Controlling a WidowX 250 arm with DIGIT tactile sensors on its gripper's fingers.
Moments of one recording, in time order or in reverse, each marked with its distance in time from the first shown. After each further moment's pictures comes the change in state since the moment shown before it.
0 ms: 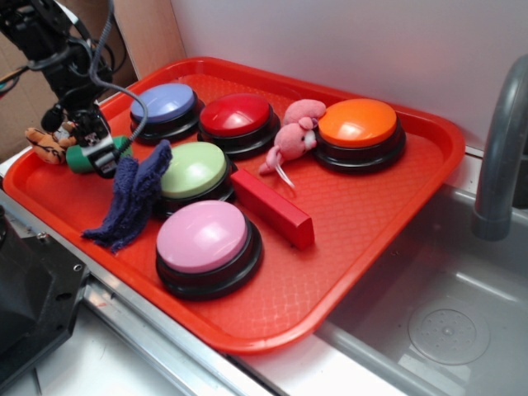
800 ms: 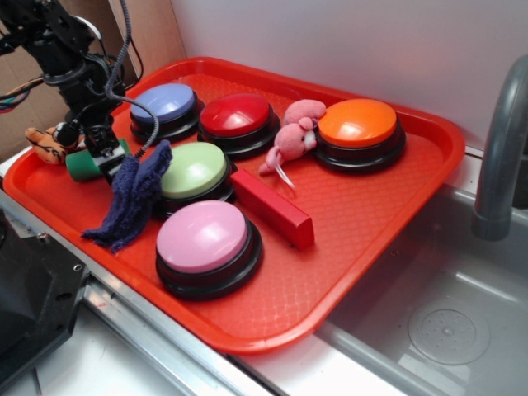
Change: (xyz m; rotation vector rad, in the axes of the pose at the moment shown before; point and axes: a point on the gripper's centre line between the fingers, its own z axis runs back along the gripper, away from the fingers) arm 0.004 -0.006 -0.012 0.051 0.048 0.062
